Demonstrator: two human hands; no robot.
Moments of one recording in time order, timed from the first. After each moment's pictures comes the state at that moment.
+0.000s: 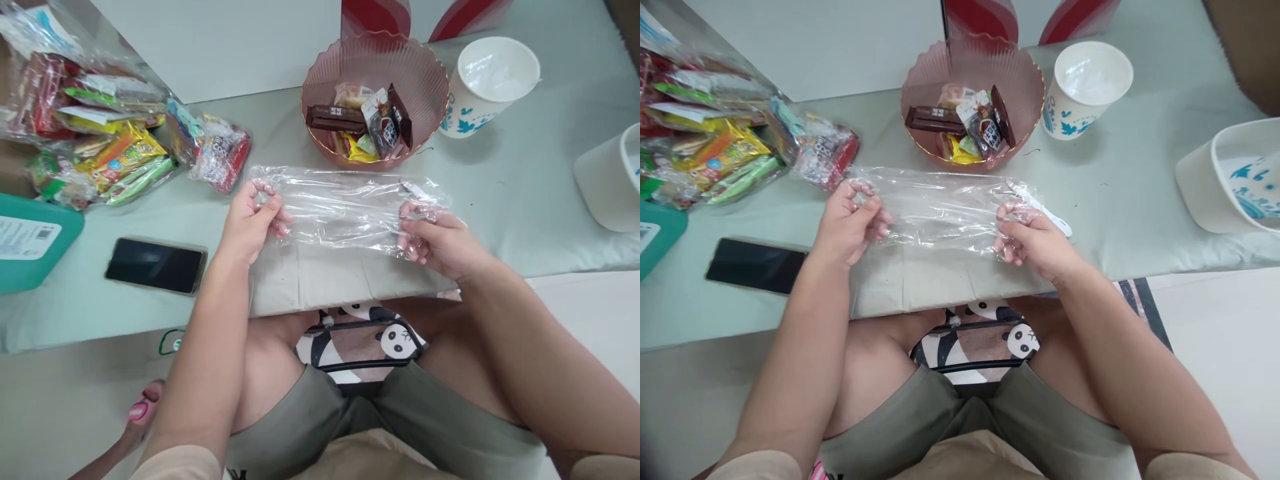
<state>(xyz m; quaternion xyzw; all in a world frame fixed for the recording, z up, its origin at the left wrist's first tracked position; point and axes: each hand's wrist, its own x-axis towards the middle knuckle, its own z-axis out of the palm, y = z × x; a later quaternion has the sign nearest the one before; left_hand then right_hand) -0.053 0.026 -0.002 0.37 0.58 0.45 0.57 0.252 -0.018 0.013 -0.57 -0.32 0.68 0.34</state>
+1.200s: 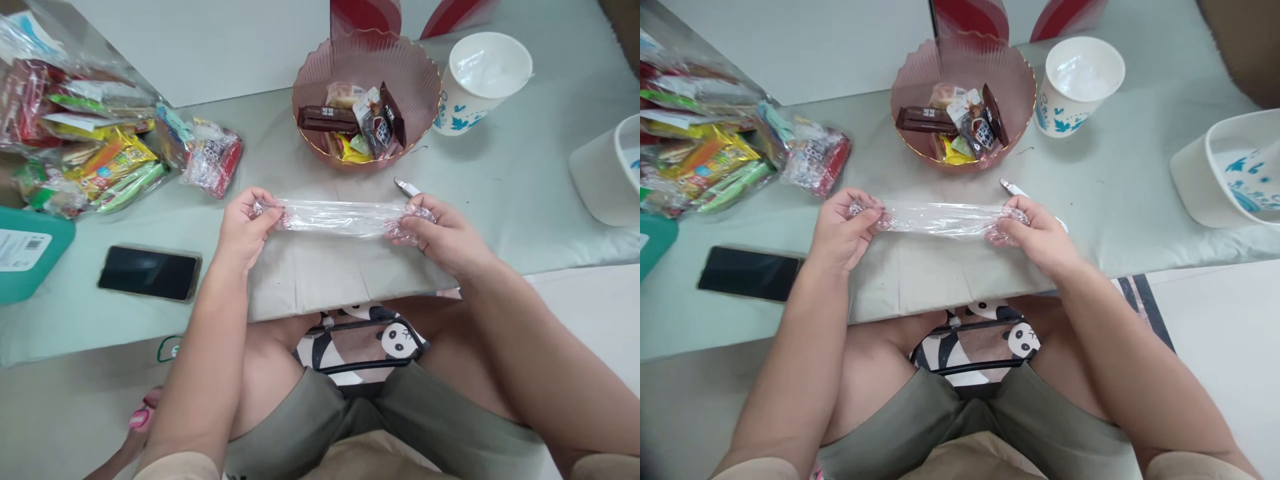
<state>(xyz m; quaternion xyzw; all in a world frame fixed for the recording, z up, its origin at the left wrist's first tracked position) -0.046 0.024 -0.003 0.39 0.54 0.49 0.56 0.256 -0.017 0.008 -0.56 -0.39 0.62 0.38</state>
